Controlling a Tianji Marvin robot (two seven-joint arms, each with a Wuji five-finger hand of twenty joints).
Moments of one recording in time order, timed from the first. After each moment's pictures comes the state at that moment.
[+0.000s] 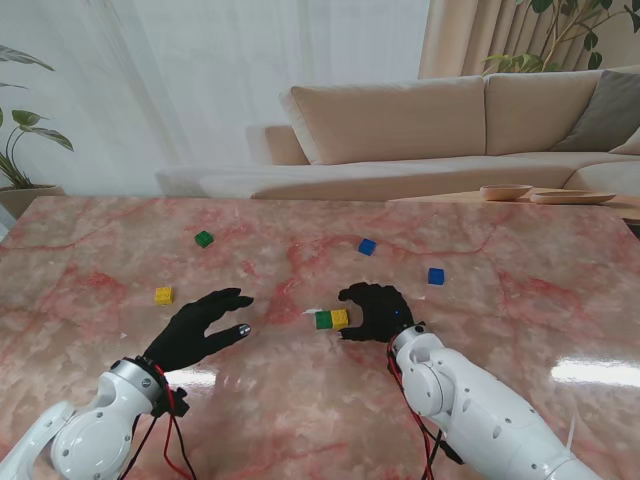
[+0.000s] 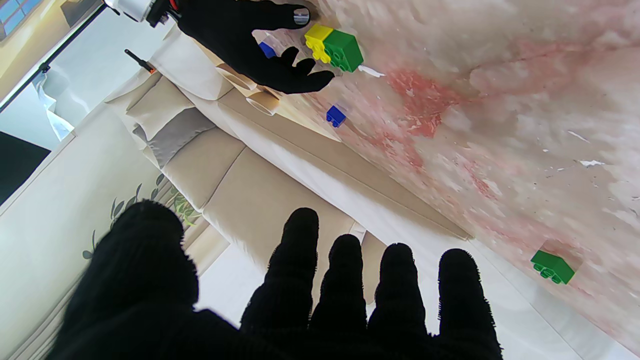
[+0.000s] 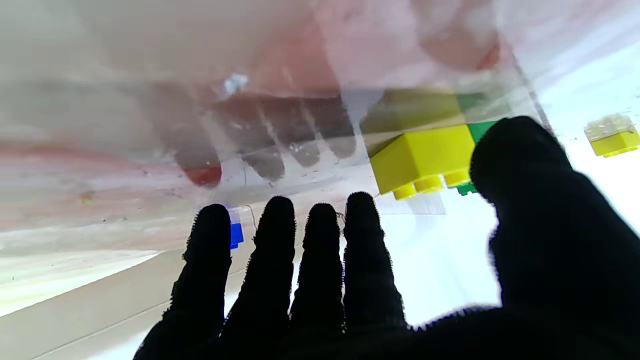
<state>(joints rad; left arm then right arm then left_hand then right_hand) 1.88 -1.09 -1.41 -1.84 0.50 -0.18 -0.06 -1.27 -1.14 0.81 -1.15 -0.76 0.02 -0.26 0.51 -0.05 0.09 0.05 0.45 0.07 0.19 0.18 0.29 0.03 0.22 0.20 0.19 0.05 0.12 0.34 -0.02 0.09 0.51 0.31 0.38 -0.55 0.65 -0.11 0.41 -0.04 0.27 0.70 0.30 -0.14 0.48 0.61 0.27 -0.16 0.65 0.60 0.12 -0.07 0.79 0.85</state>
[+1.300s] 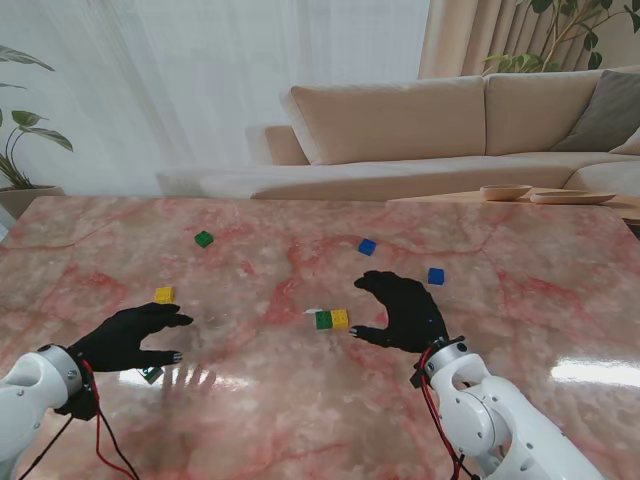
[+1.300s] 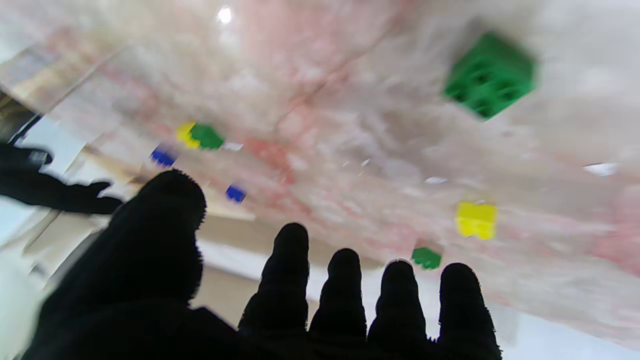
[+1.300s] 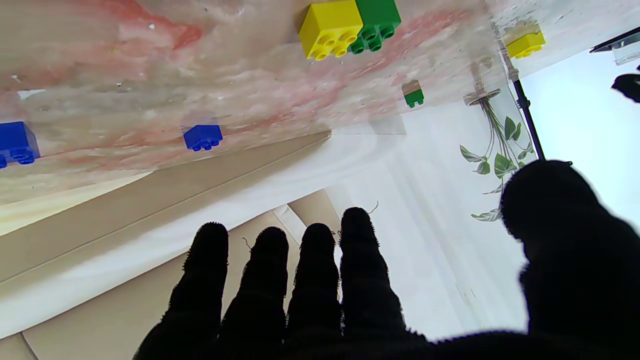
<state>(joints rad) 1.91 -1.03 -1.72 -1.86 0.66 -0.25 -0.51 -1.66 -1.09 1.19 -1.62 -0.87 -0.08 -0.20 0.52 -0.24 0.39 0.02 0.33 0.00 0.16 0.18 0.21 0.03 0.17 0.19 0.09 0.05 0.09 0.35 -0.05 0.08 0.30 0.42 0.20 -0.42 0.69 -0.08 0.35 -0.01 0.16 0.61 0.32 -0.09 0.19 0.28 0.28 -0.11 0.13 0.33 0.09 -0.04 0.48 0.60</state>
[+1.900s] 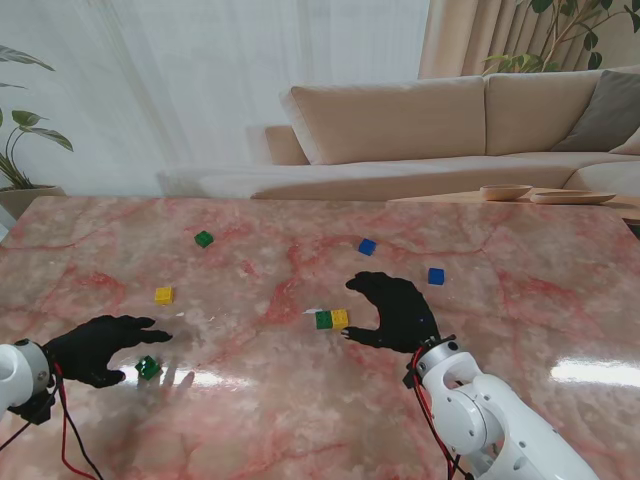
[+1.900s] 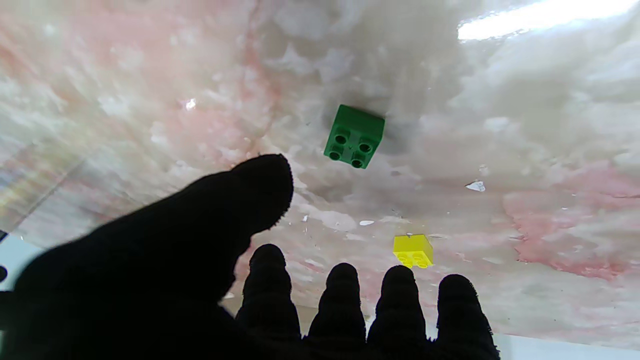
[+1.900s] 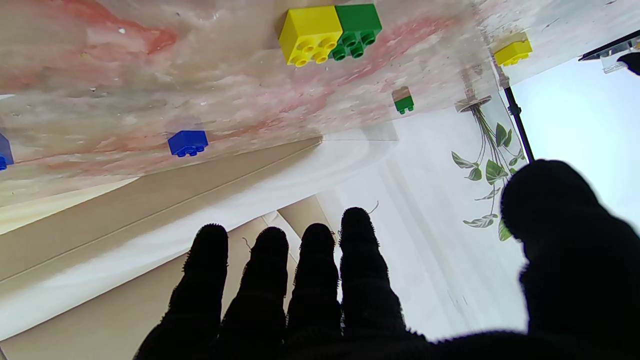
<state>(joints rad) 1.87 -0.97 -1.79 -1.80 0.77 -0.40 -0.69 -1.64 -1.09 1.15 -1.63 -0.88 -0.06 -0.18 0.60 -0.55 1.13 -0.03 0.21 -0.18 0.09 0.14 0.15 0.01 0.04 0.26 0.08 0.05 0.05 0.30 -0.06 0.06 0.14 0.49 0.20 -0.42 0.69 -0.08 0.35 -0.01 0.16 0.60 0.32 -0.09 0.19 0.28 0.28 -0.11 0.13 0.33 0.08 -0.04 0.48 0.60</state>
